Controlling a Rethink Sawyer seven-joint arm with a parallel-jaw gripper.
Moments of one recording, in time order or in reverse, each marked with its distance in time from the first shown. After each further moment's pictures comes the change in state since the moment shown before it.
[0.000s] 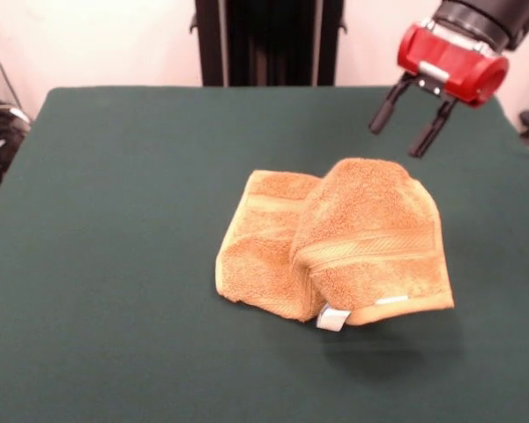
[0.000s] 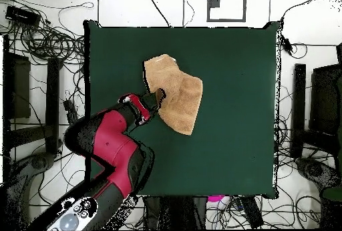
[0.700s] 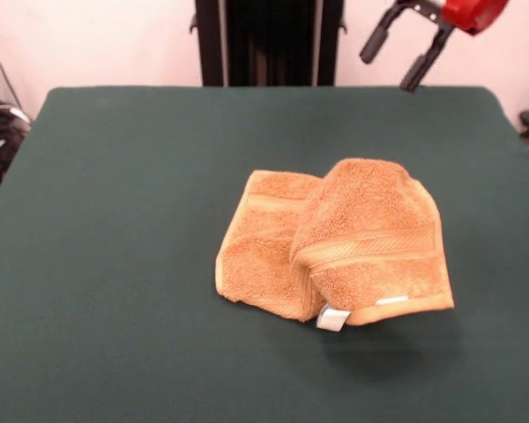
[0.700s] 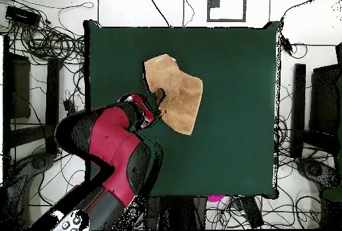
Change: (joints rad) arm -0.044 -0.103 -0.109 -0.062 -0.169 0.264 0.000
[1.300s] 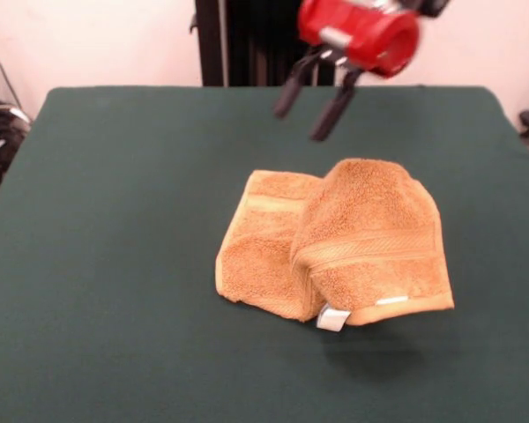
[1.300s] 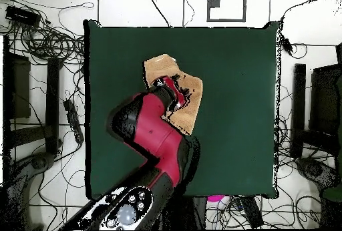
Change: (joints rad) arm -0.217 -0.072 0.208 0.049 -0.022 -0.396 0.000
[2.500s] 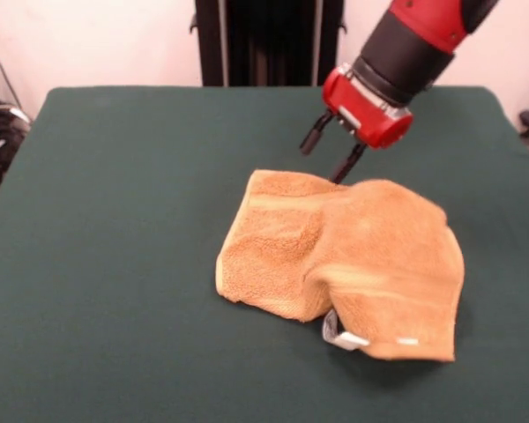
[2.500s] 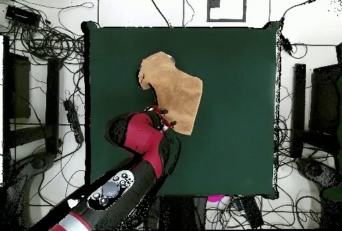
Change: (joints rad) arm 0.085 0.195 0.005 -0.013 -0.077 0.263 0.000
